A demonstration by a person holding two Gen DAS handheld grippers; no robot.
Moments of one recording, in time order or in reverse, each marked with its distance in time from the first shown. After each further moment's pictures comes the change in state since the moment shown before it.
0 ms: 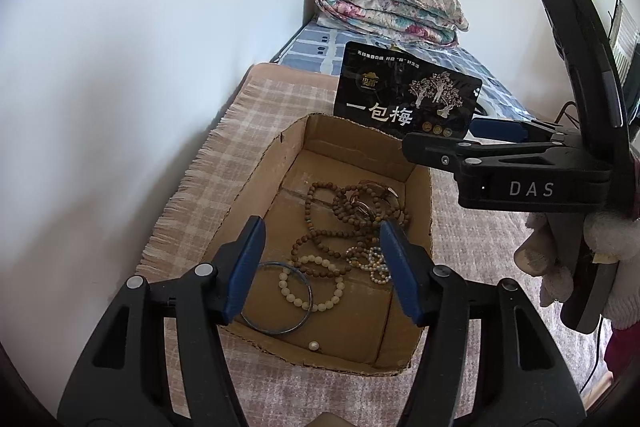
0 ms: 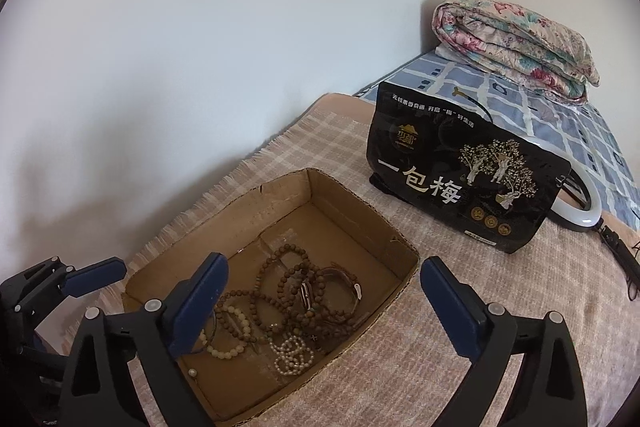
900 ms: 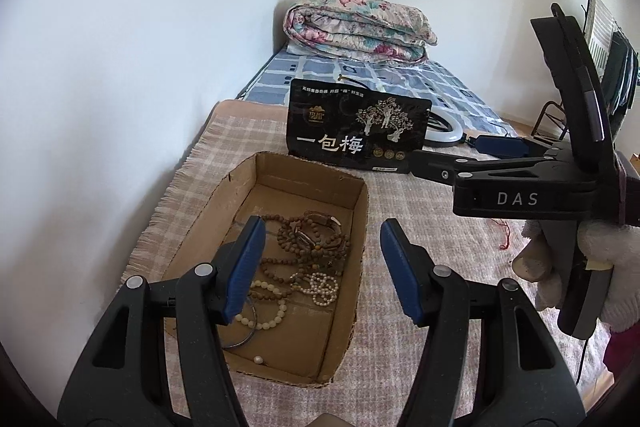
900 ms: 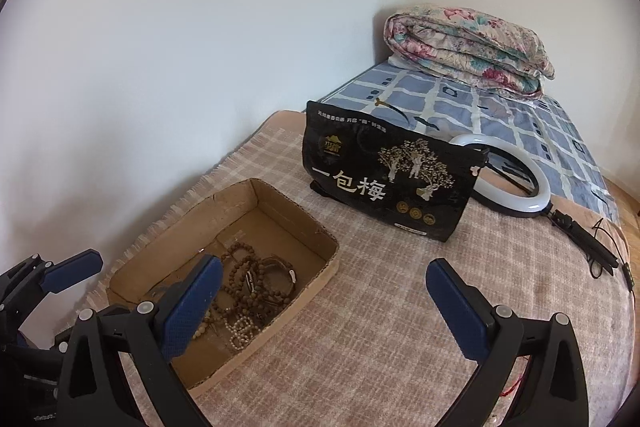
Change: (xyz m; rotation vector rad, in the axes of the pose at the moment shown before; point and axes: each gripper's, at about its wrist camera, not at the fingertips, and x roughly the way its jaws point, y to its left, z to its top) left arm -0.027 -0.060 0.014 0.072 -0.091 -0.047; right arm -0.055 -0.052 -0.015 0.077 -0.044 -0.103
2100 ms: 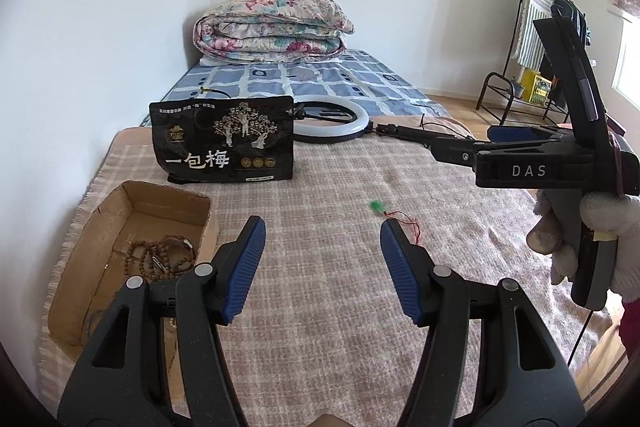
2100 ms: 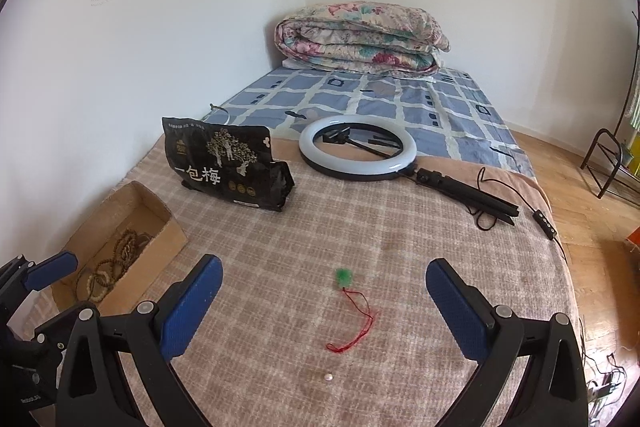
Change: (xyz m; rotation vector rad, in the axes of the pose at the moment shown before) left arm 0.021 -0.154 0.002 0.150 0.003 -0.172; right arm -0.086 -0.171 -0.052 0.145 -0.011 -0.196
